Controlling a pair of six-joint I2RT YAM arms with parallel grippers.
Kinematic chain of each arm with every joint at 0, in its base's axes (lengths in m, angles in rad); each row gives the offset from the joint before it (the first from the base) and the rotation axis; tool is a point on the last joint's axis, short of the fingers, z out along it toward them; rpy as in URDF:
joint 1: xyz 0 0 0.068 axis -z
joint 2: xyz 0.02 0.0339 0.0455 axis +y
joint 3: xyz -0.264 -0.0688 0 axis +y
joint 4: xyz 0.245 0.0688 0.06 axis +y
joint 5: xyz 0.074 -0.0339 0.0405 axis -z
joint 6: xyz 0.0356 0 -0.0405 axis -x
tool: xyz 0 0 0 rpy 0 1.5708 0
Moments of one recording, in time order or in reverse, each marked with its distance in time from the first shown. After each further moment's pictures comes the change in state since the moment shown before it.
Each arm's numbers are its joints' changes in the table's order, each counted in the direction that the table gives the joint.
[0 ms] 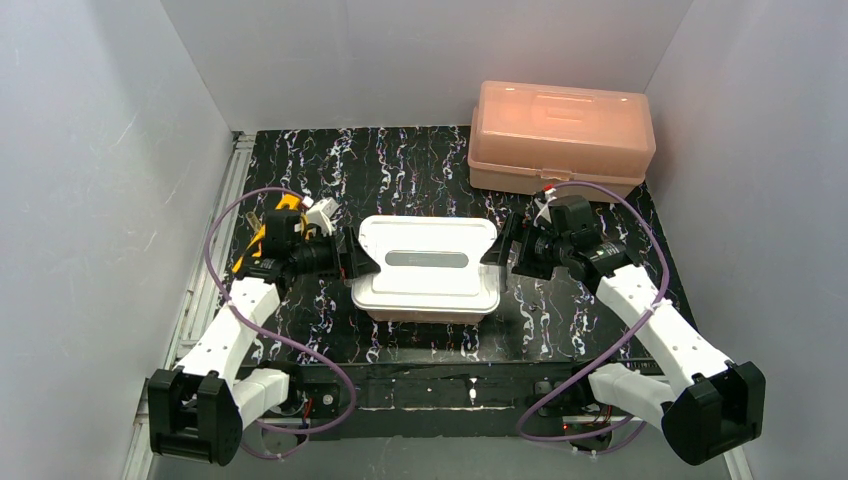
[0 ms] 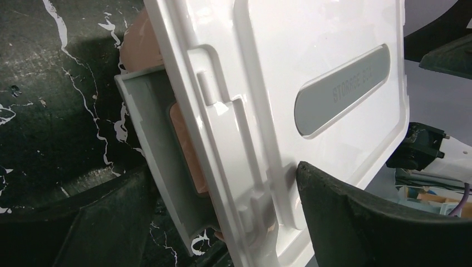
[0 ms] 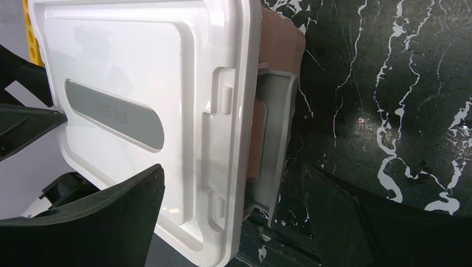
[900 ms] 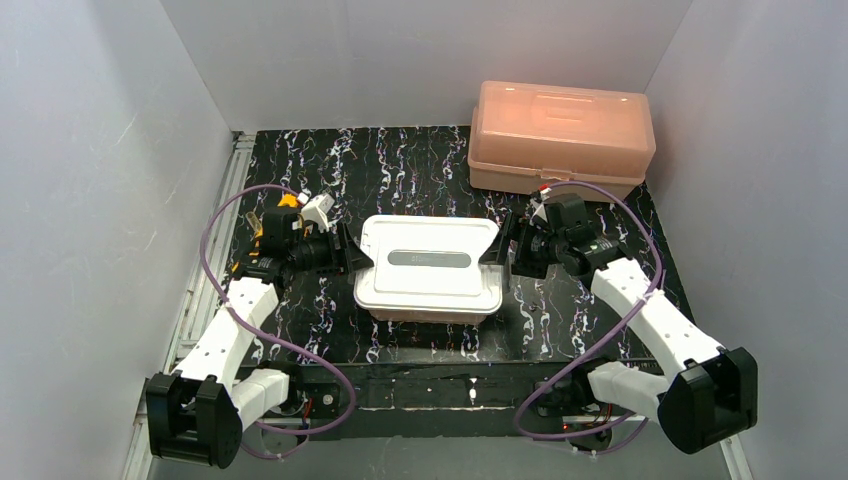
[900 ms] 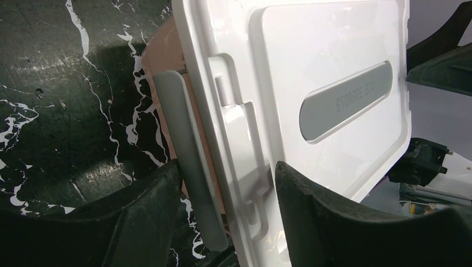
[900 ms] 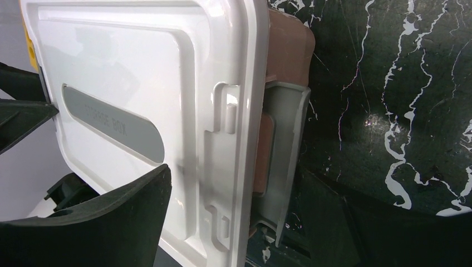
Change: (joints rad) left arm 0.000 -0.005 -0.031 0.012 -0.042 0.030; right arm 0.000 0.051 0.000 -0.031 -0.028 -0.016
